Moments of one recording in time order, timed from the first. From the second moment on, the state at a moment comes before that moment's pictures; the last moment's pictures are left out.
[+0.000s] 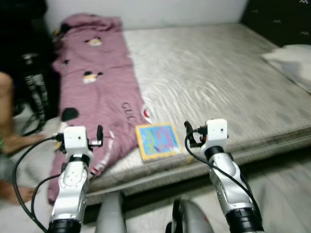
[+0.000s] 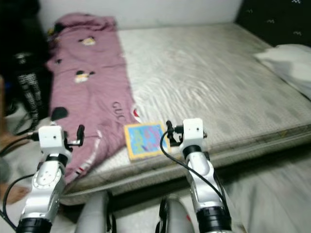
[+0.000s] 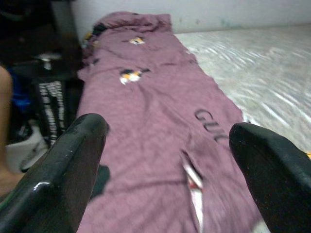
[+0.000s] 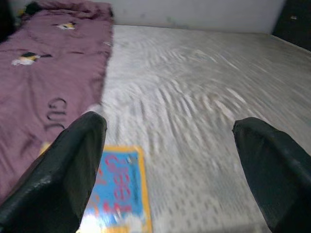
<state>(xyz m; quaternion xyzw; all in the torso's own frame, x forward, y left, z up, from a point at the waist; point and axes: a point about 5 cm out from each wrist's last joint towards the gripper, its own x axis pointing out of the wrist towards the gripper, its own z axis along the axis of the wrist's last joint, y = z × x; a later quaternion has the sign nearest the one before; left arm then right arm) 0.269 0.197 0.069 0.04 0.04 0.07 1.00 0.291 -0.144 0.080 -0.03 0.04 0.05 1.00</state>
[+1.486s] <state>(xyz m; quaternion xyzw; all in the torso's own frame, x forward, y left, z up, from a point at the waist) 0.272 0.198 0.068 0.02 0.04 0.07 1.00 0.292 -0.141 0.079 -0.04 0.04 0.07 1.00</state>
